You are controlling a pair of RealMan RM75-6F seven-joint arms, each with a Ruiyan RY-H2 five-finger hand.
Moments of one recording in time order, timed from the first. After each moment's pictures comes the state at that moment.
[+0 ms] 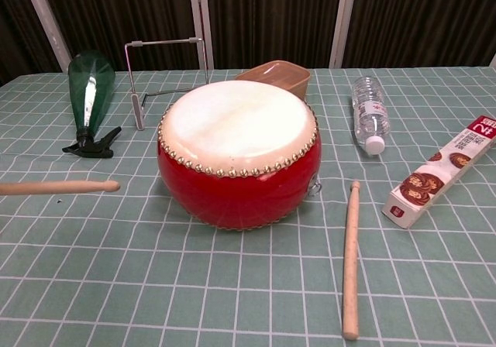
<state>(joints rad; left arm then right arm) -0.42 -1.28 0.01 -1.78 1.06 1.24 0.59 0.09 -1.09 0.06 -1.68 -1.46 1.41 0.03</state>
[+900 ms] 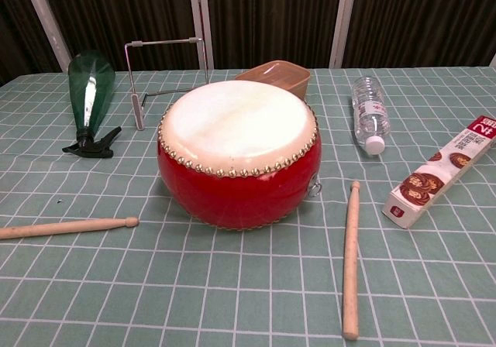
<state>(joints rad) -0.34 -1.19 0.01 -1.84 1.30 1.37 0.41 0.09 -1.09 0.05 -1.65 -1.50 1.43 0.01</state>
